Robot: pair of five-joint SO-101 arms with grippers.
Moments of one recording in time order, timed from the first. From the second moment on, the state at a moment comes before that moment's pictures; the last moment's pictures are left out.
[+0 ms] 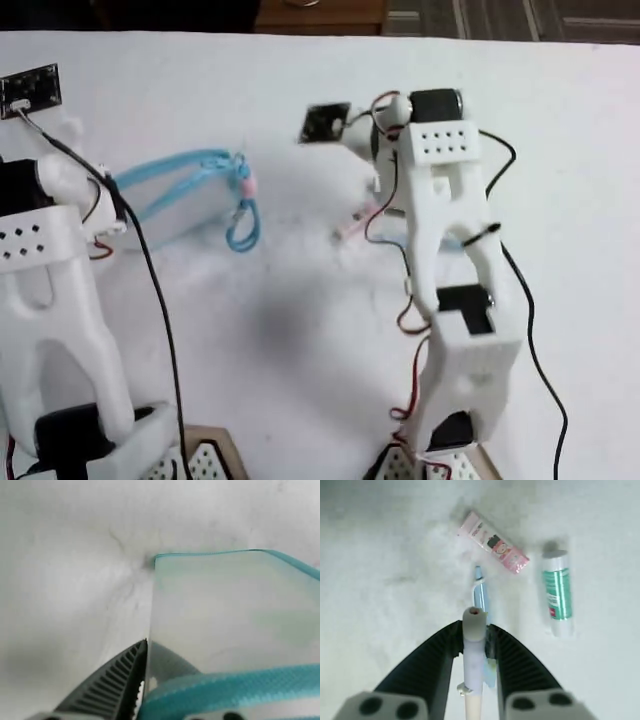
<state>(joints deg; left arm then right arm) -19.8 -16.7 -2.5 102.4 7.3 -10.0 19.4 -30.9 100.4 69.8</state>
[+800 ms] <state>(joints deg) -19.8 -17.0 -2.5 102.4 7.3 -28.7 -23.0 -42.7 89.8 3.6</state>
